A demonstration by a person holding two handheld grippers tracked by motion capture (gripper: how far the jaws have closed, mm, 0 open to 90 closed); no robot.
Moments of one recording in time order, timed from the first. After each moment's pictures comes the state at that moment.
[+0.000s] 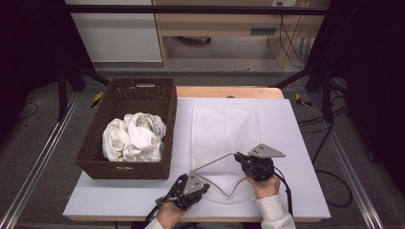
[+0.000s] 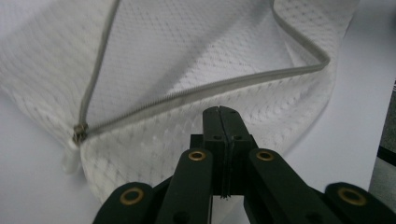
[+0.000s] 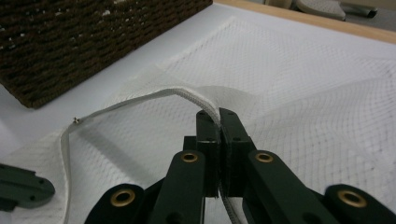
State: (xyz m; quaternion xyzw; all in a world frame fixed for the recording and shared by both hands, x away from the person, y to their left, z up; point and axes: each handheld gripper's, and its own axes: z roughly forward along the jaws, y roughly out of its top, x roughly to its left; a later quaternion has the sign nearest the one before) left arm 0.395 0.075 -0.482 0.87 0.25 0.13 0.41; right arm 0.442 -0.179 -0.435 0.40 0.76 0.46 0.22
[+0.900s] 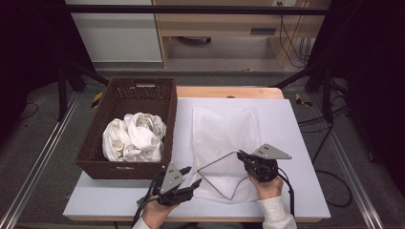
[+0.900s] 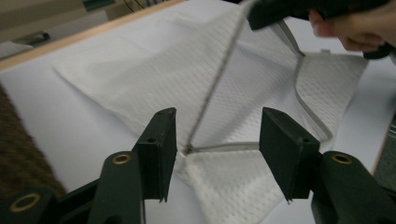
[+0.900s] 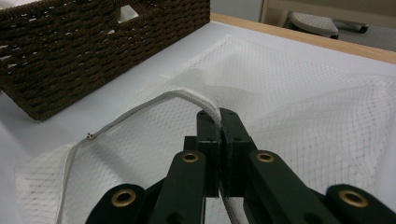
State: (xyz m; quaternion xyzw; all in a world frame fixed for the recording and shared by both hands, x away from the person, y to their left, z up) left arm 0.383 0.120 -0.416 0.80 0.29 0.21 0.48; right arm 0.435 -0.185 -0.428 0.40 0.75 0.48 0.23
